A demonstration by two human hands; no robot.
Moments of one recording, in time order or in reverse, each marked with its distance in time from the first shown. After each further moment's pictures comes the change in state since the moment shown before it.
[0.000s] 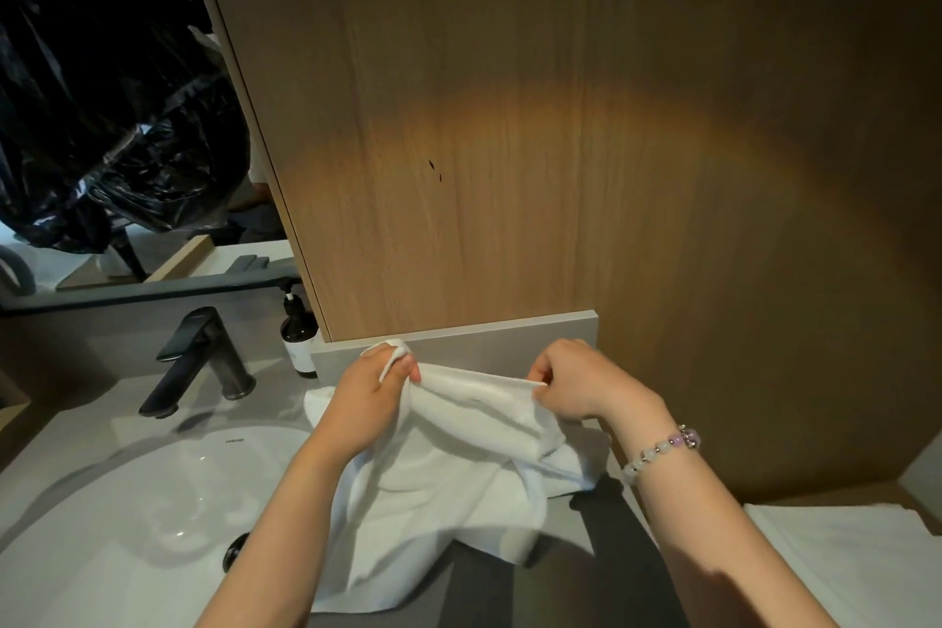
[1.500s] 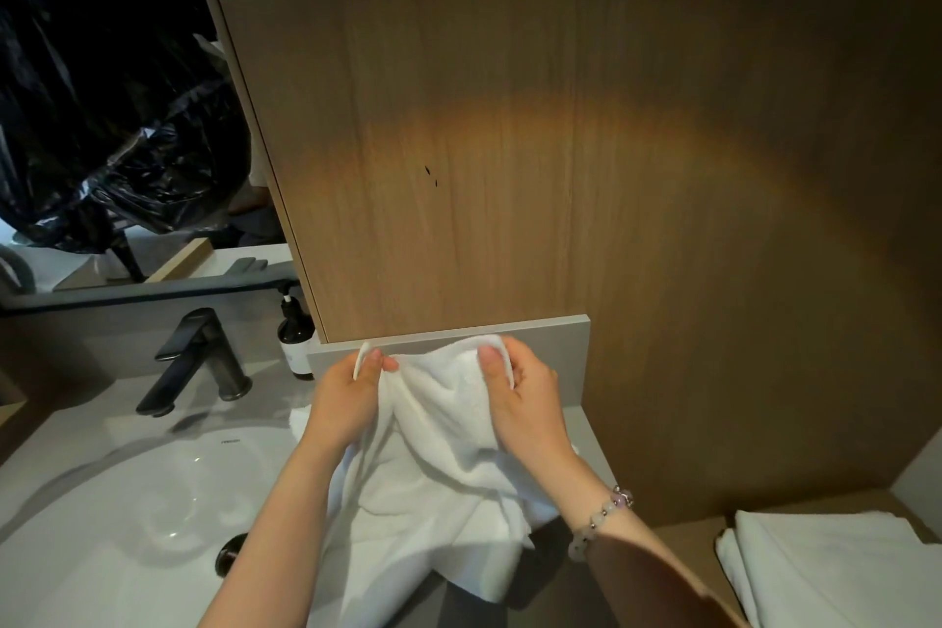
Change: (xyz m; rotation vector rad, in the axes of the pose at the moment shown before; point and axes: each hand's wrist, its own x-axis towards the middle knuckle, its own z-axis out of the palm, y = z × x) left_hand -0.004 0.009 0.001 -0.190 0.148 -0.387; right_hand -0.020 -0.043 0.056 0.850 0.602 -0.287
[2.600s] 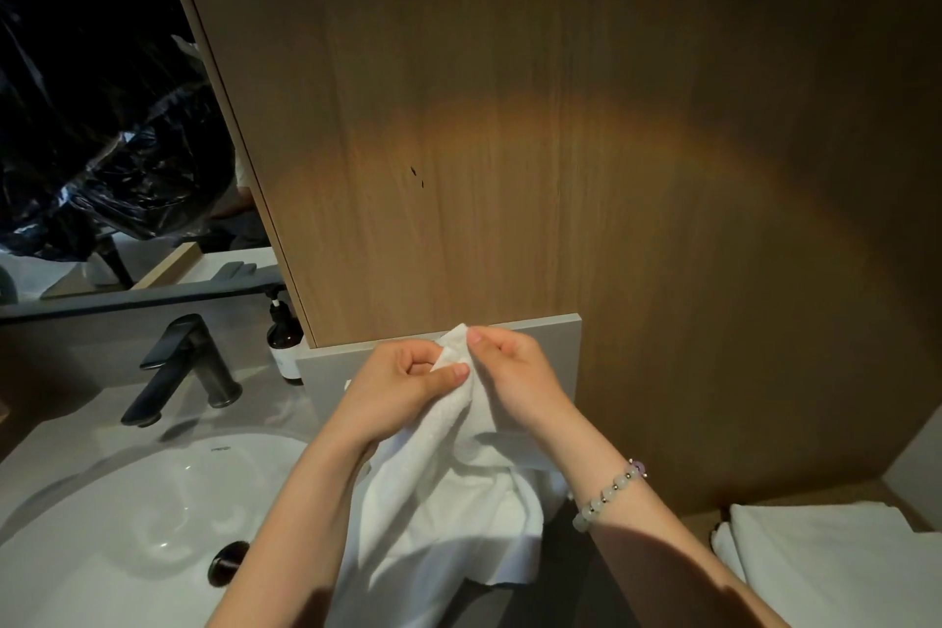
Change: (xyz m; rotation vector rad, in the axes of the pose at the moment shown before) left_hand -0.032 0.058 0.009 -0.228 -0.439 0.092; right_hand 0.026 -0.015 -0.011 0.232 -0.238 0.227
